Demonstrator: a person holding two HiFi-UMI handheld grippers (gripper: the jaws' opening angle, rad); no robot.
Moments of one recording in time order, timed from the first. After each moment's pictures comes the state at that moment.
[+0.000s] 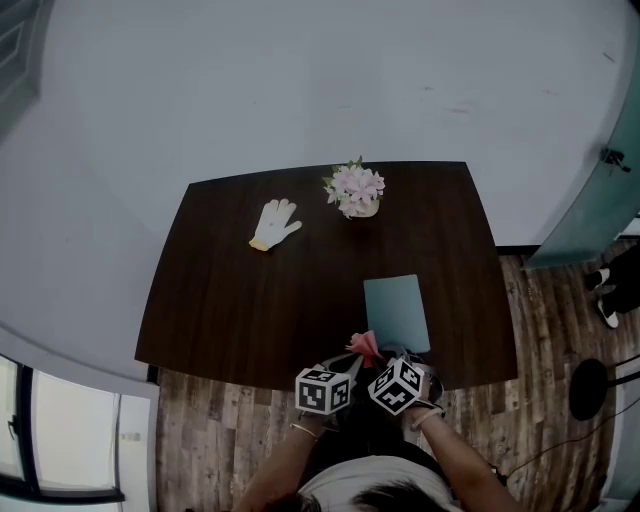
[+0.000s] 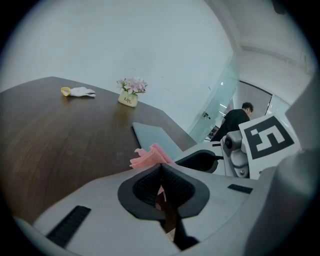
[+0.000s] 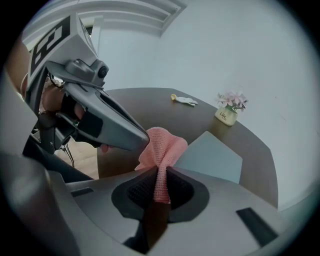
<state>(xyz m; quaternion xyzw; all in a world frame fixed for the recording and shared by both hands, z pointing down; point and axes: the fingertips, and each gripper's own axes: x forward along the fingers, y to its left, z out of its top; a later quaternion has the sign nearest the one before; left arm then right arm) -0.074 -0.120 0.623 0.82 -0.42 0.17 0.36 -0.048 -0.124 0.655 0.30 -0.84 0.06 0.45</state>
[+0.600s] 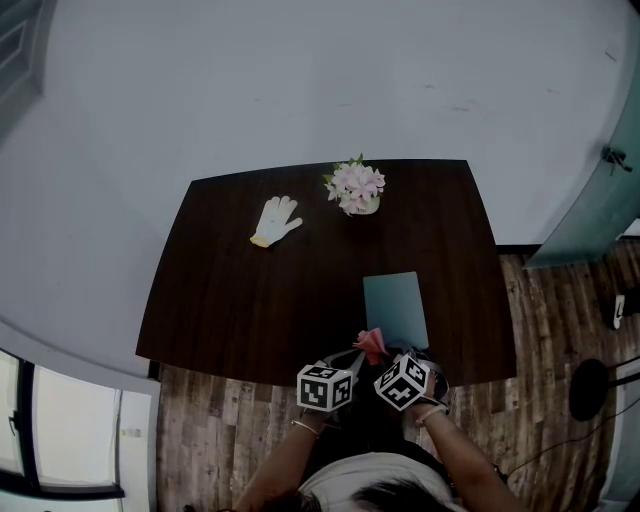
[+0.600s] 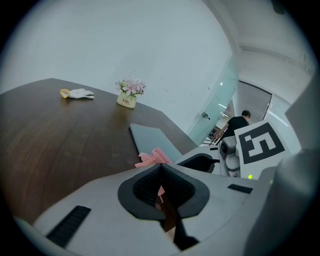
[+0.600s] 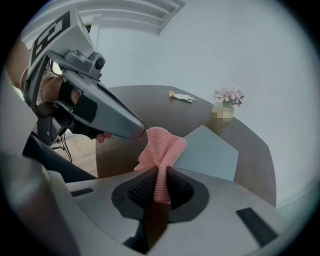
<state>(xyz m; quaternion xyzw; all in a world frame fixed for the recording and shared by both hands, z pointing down) -0.065 -0.118 0.617 0.82 -0.42 0.16 0.35 -0.028 -0.122 0.661 0.30 -0.83 0.07 0.46</state>
